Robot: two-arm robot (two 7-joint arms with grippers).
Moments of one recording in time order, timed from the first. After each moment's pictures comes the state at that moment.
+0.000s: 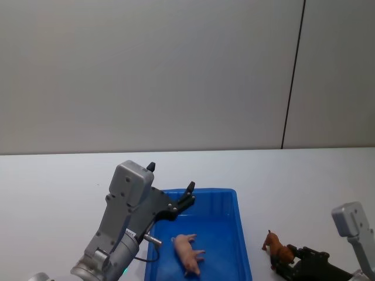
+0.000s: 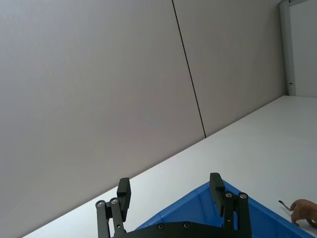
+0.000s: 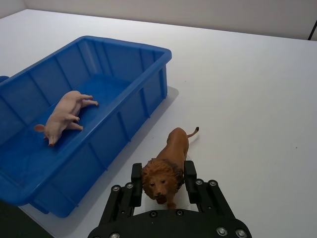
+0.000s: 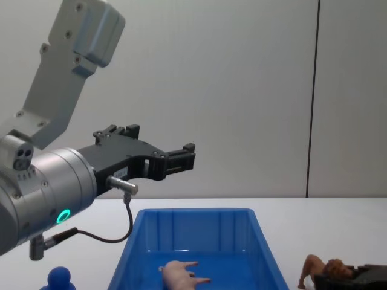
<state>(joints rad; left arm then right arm) -0.24 0.38 0.45 -1.63 -0.20 0.01 -0.01 0.10 0.38 -0.27 -1.52 0.36 0.29 0.37</state>
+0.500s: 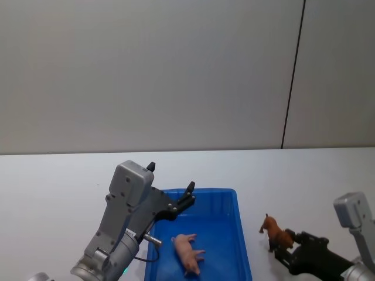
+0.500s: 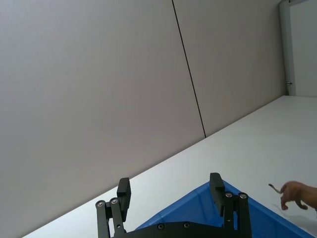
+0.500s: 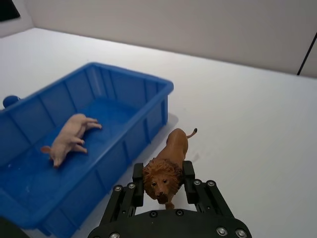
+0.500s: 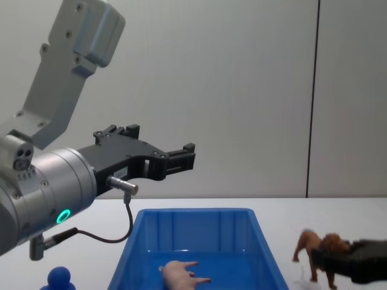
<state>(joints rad) -0.24 0.38 0.45 -1.63 -0.20 0.01 -0.01 0.11 0.38 -0.27 -1.54 0.34 0.23 0.36</state>
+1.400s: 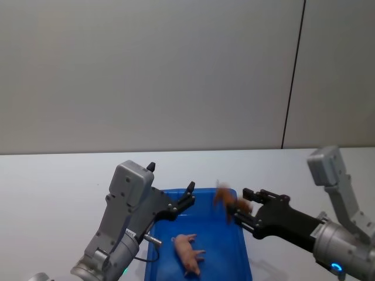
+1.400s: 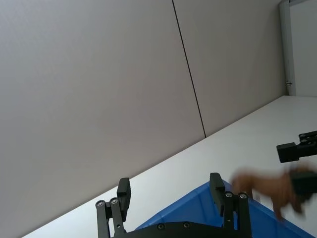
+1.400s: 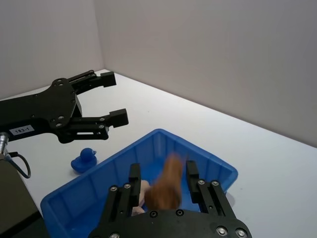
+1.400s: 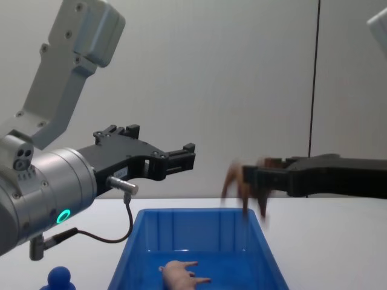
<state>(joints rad) -0.24 0.38 0.45 -1.63 -0.20 0.01 -0.01 0.24 0.31 -0.30 -1.60 0.32 0.26 0.54</state>
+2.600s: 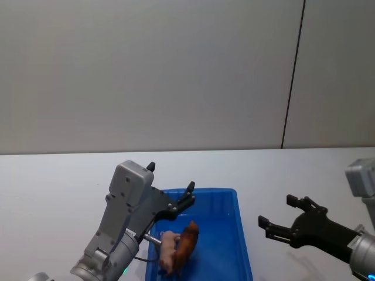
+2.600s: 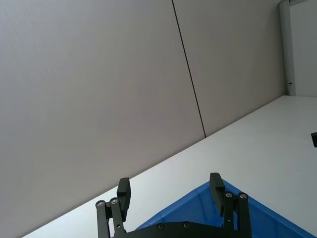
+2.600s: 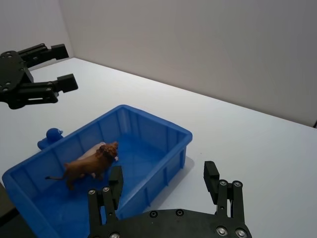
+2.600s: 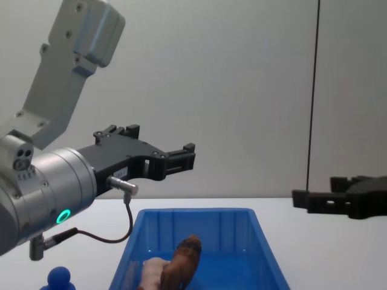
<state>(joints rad) -0.24 0.38 0.45 -1.63 -0.20 0.01 -0.01 0.17 0.42 -0.25 -1.61 0.39 0.24 0.49</state>
